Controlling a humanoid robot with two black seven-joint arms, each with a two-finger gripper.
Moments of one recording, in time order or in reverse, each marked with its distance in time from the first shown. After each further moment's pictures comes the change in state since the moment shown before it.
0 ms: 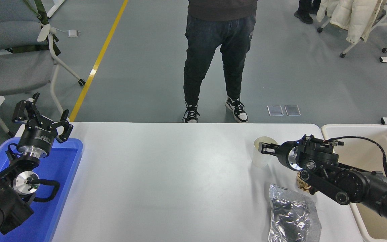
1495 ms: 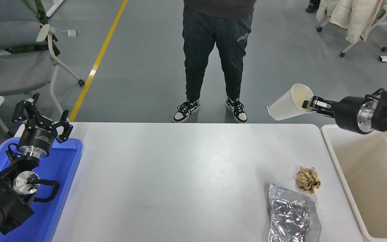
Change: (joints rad) left arm 0.000 0.000 0.000 0.000 0.000 0.001 0.000; right arm 0.230 -0.669 0.044 0.560 0.509 0.157 0.047
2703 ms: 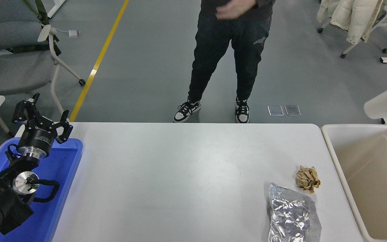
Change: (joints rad) left arm 0.001 0.000 0.000 0.000 -0.001 0.004 0.000; right arm -0.177 -0.236 -0.069 -0.443 0.043 0.042 0.351
